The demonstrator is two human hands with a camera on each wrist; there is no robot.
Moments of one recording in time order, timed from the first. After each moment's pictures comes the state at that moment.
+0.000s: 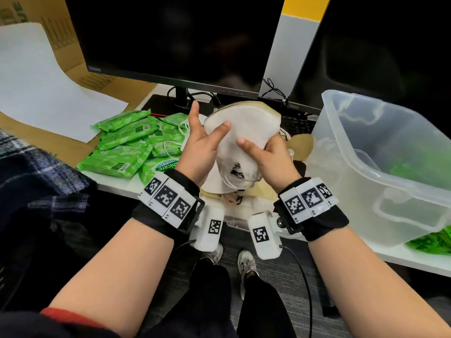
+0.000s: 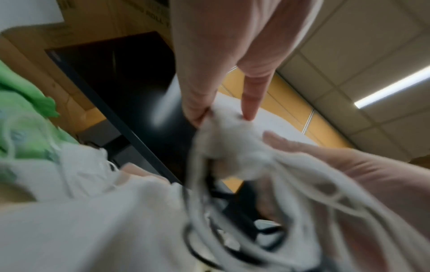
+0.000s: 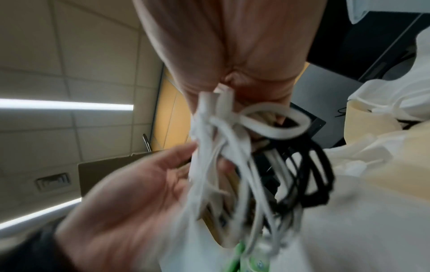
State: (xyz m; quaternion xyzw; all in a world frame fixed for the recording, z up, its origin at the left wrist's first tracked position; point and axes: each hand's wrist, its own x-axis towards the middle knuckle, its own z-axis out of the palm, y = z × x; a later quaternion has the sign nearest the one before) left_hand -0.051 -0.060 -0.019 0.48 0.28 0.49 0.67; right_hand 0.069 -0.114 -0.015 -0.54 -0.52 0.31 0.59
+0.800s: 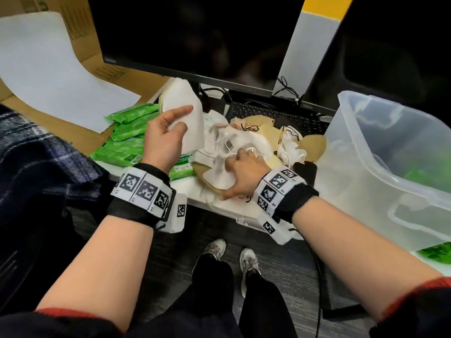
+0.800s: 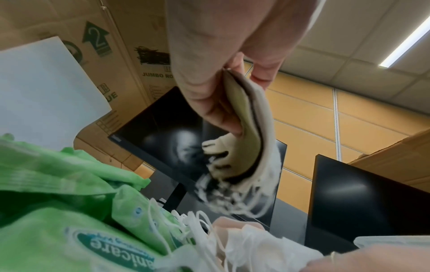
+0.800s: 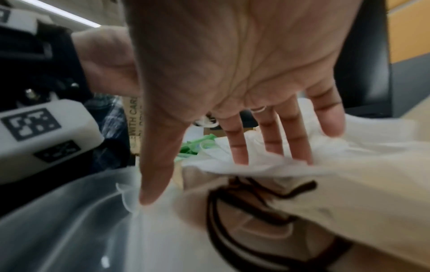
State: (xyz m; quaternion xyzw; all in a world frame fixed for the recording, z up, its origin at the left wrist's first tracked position) left_hand -0.115 -0.023 -0.036 0.56 0.41 0.56 0.45; right_hand 0.049 -0.080 -0.047 -0.70 -0.71 0.04 -0.09
